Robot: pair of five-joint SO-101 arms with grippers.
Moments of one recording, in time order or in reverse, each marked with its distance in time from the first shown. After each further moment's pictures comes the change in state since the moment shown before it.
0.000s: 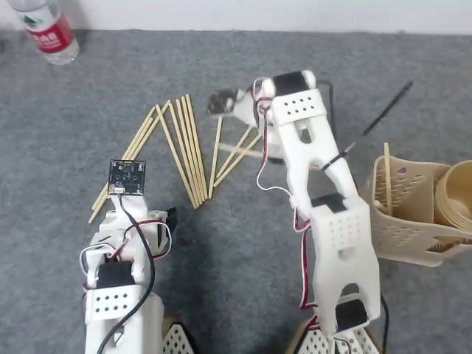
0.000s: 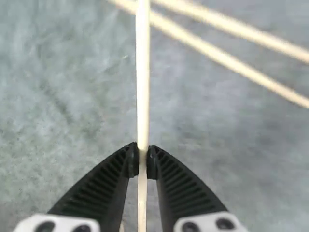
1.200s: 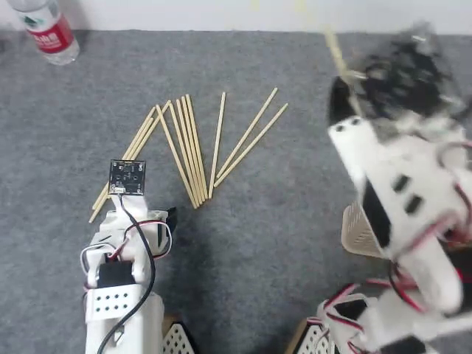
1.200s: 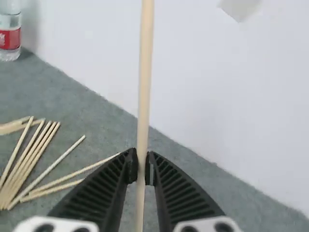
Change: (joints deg) left arm 0.0 0.0 0.0 0.0 0.0; right arm 7.9 -63.5 -3.1 0.2 -39.7
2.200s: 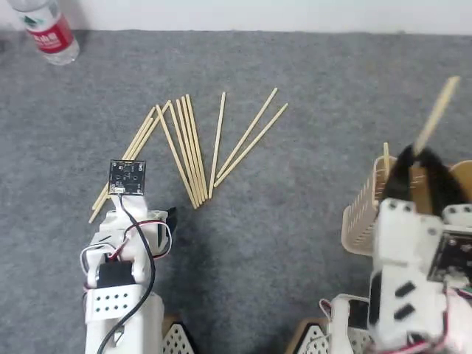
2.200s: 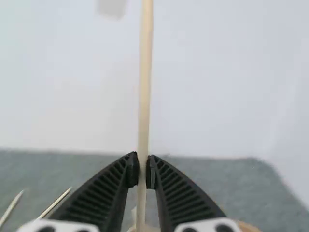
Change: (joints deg) left arm 0.0 0.0 0.0 0.0 0.0; right arm 23.4 -56.9 78.2 -38.5 -13.3
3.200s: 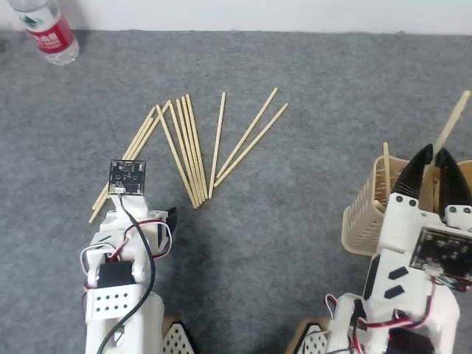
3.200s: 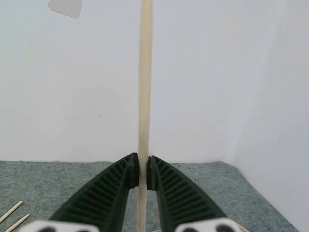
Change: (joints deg) left arm 0.0 0.0 0.0 0.0 0.0; right arm 5.0 -11.3 19.8 -10.6 3.3
